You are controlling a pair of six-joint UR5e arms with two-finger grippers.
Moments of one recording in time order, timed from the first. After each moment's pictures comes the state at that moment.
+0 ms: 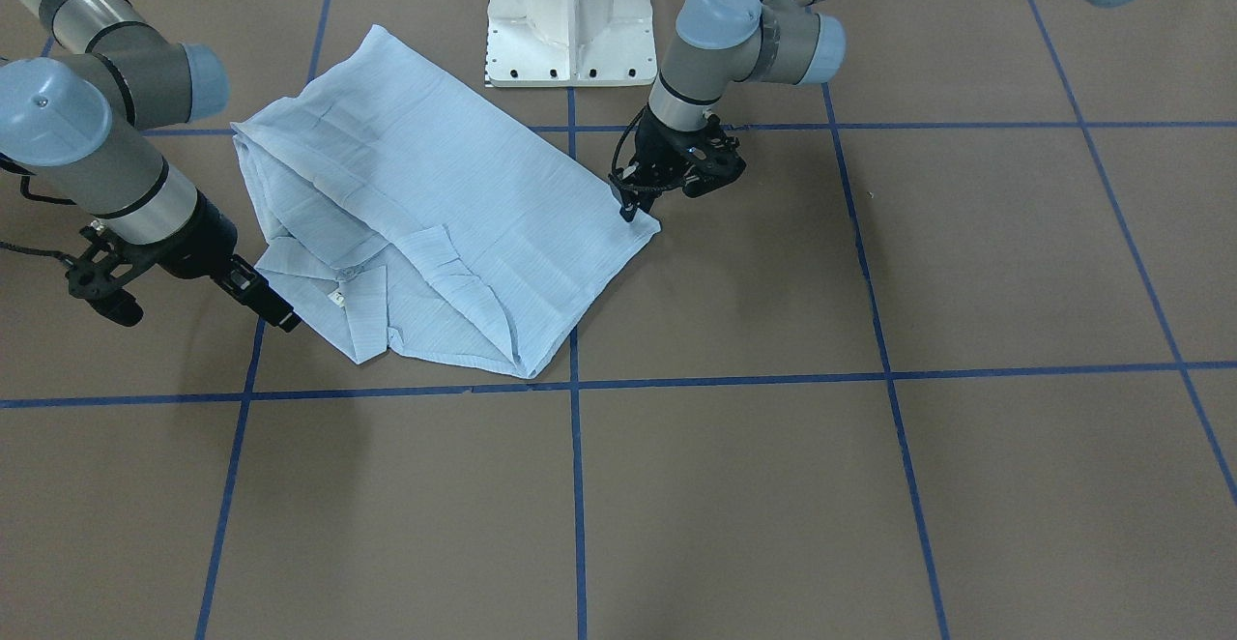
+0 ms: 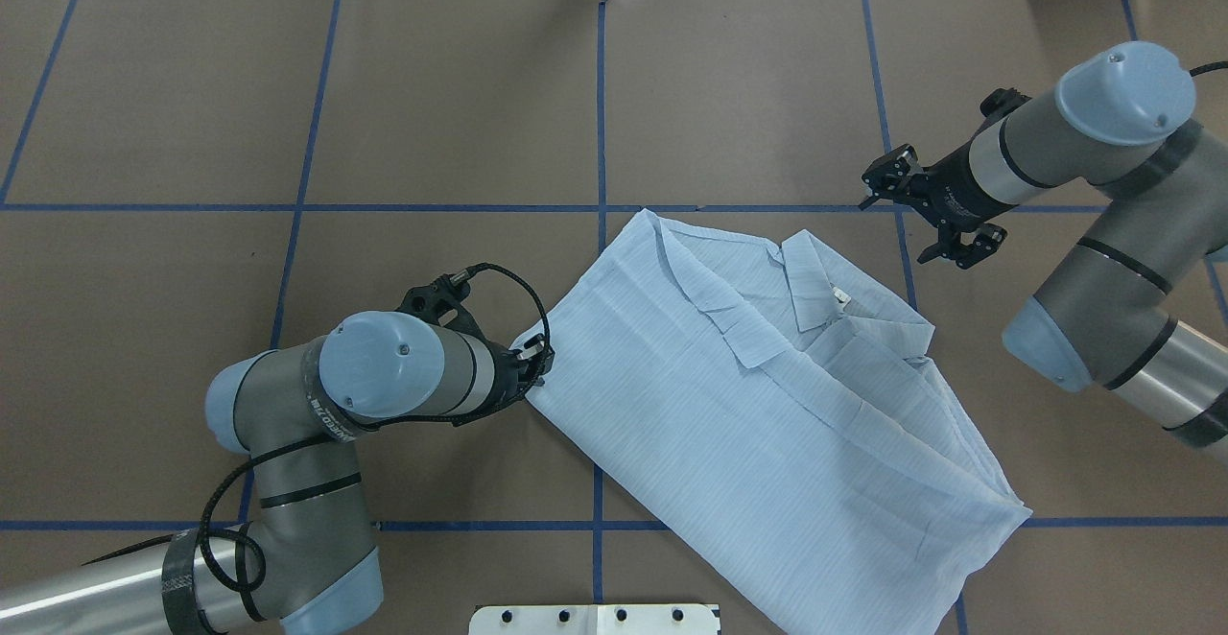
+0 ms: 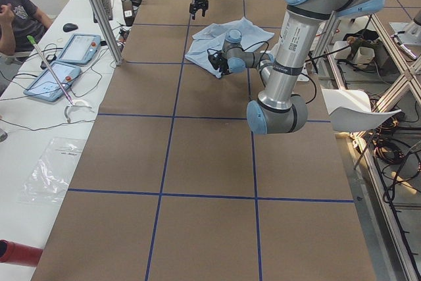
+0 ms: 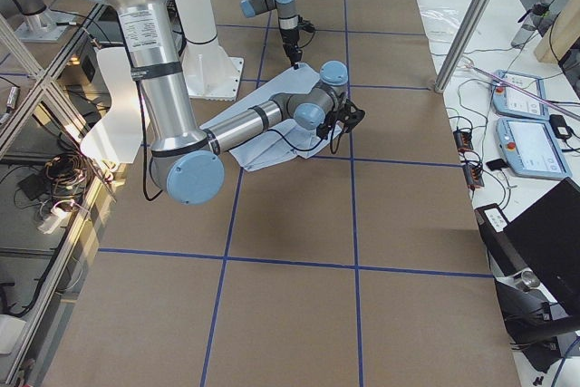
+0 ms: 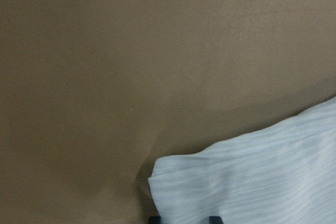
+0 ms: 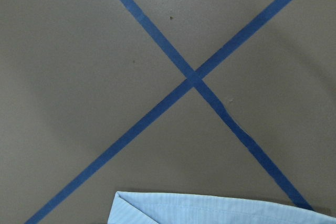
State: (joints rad) left arm -0.37 -2.07 -1.69 -2.00 -1.70 -1.94; right arm 0.86 -1.31 1.69 -1.13 2.14 1.73
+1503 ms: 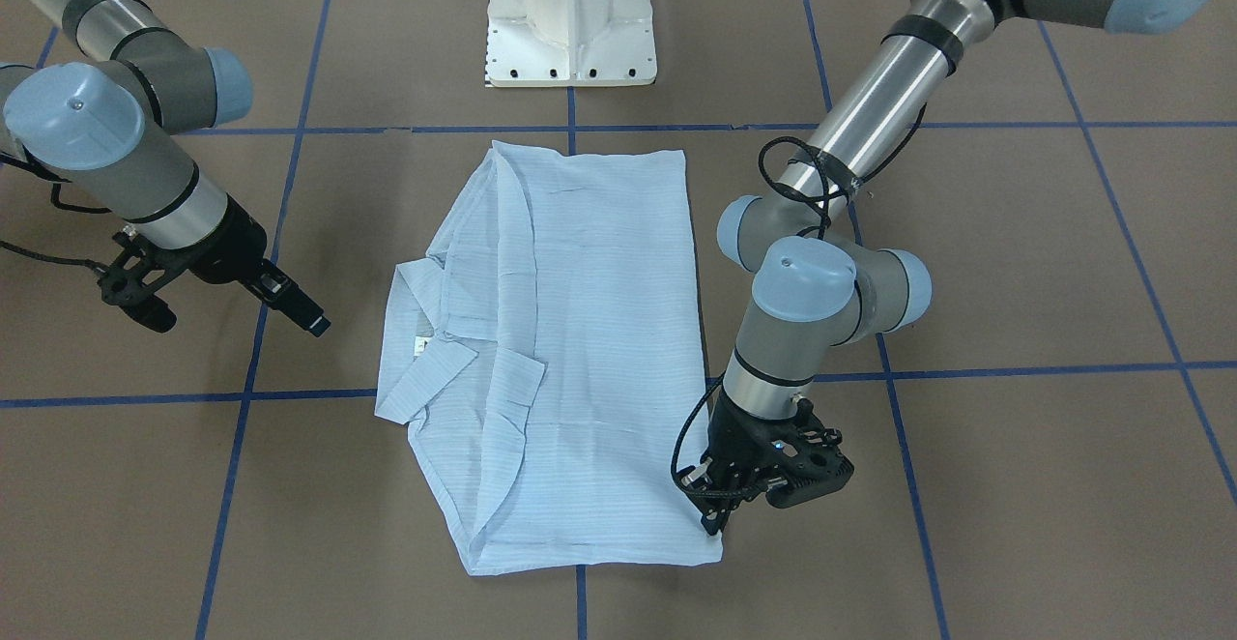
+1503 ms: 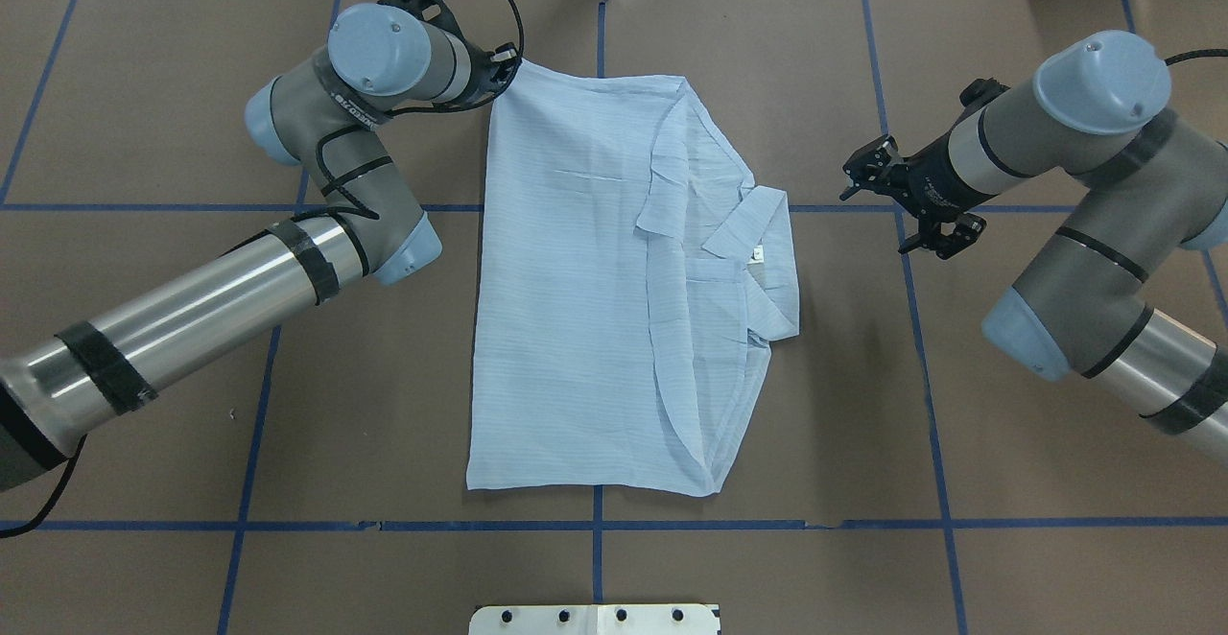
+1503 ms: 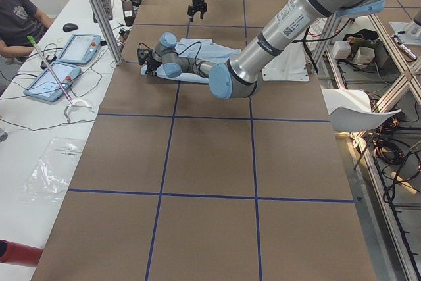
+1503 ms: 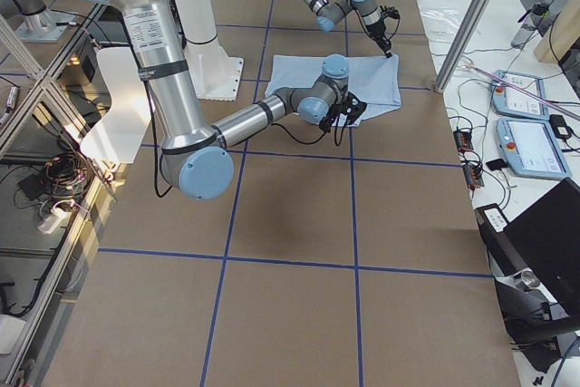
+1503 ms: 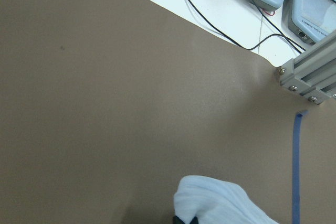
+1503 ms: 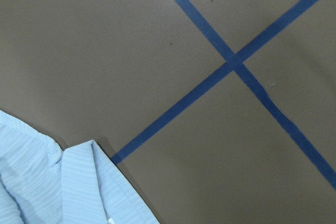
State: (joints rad) left arm -0.79 -2.52 -0.82 -2.49 -1.68 -1.48; right arm 0.83 -1.25 1.67 -1.13 2.12 1.74
